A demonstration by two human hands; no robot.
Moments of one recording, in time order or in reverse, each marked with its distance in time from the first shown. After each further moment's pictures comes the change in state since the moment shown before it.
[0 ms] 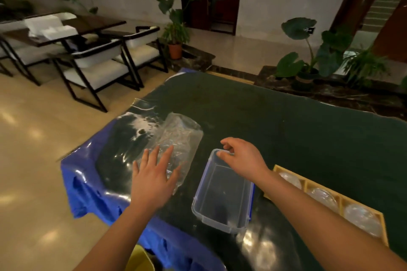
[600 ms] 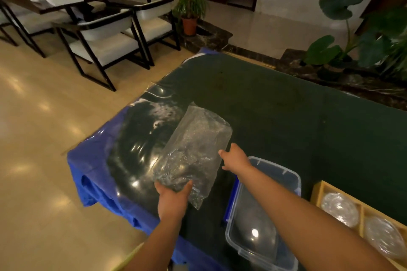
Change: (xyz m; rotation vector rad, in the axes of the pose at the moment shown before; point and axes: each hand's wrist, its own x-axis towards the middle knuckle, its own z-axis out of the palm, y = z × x) left_hand 0.053 -0.066 0.107 -0.833 -0.111 -0.887; right_hand 0.147 -0.015 0.157 0.456 -0.212 0.588
